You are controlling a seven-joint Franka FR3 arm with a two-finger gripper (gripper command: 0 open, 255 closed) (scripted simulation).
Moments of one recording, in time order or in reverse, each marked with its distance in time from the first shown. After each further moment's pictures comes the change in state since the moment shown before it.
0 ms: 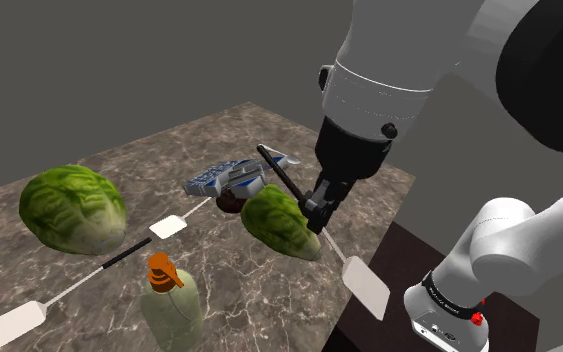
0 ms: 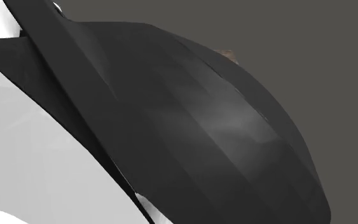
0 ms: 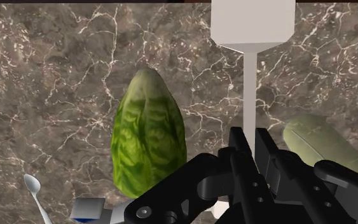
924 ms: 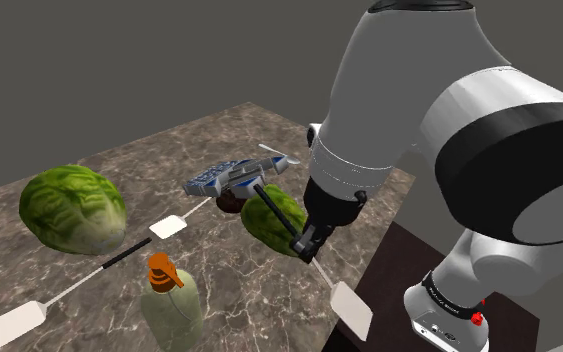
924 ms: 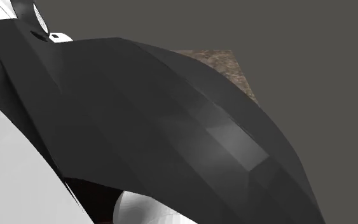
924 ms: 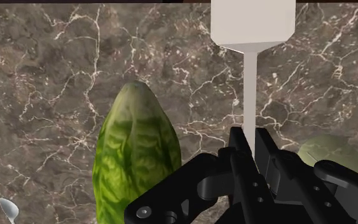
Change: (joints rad) arm 0.017 -0.015 0.044 -0.193 0.036 0.183 -0.008
